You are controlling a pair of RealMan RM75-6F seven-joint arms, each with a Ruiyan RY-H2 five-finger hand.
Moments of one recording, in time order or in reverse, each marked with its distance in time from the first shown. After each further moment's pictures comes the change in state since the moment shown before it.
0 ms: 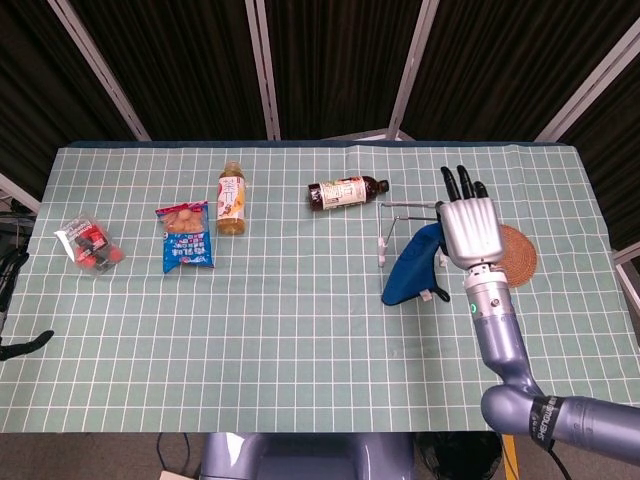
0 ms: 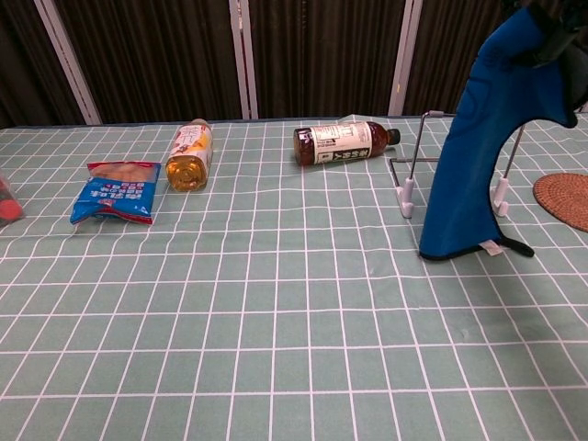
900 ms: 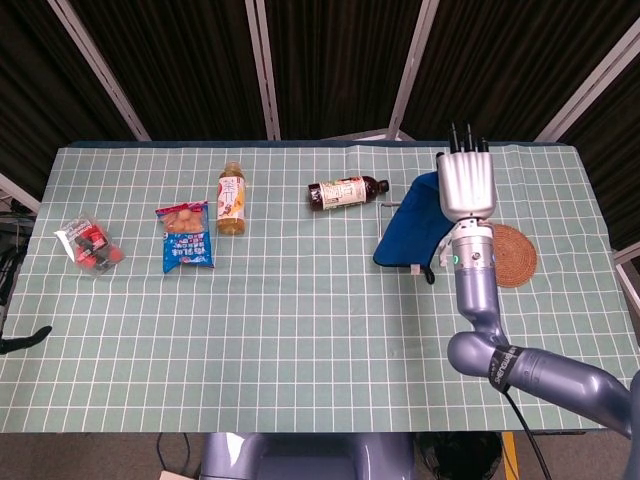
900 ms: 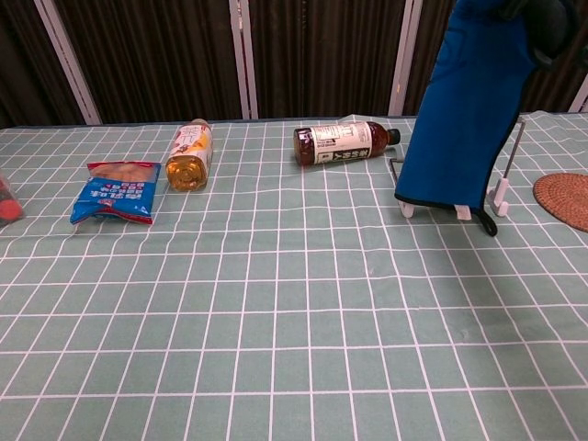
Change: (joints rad) left arm -0.021 -0.020 -0.020 0.024 -0.067 -0.047 0.029; right arm 0.143 -0.167 0.056 0.372 0.021 -0.017 0.042
